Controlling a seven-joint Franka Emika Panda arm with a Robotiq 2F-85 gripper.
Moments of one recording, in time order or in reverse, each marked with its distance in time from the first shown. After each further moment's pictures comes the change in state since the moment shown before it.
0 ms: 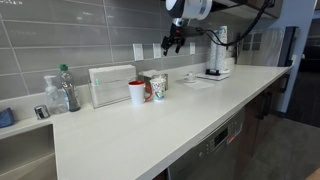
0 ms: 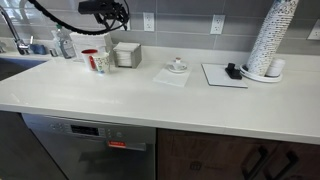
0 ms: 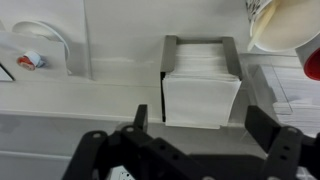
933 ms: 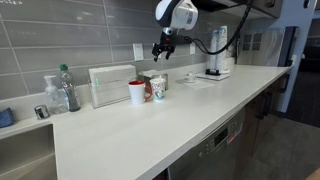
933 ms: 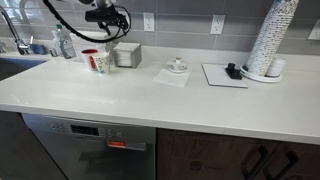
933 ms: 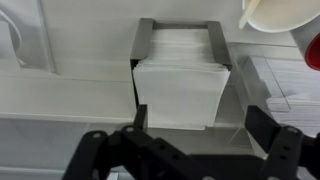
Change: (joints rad) arm -0.033 0.184 0.088 0.177 0.026 -0.009 -0.016
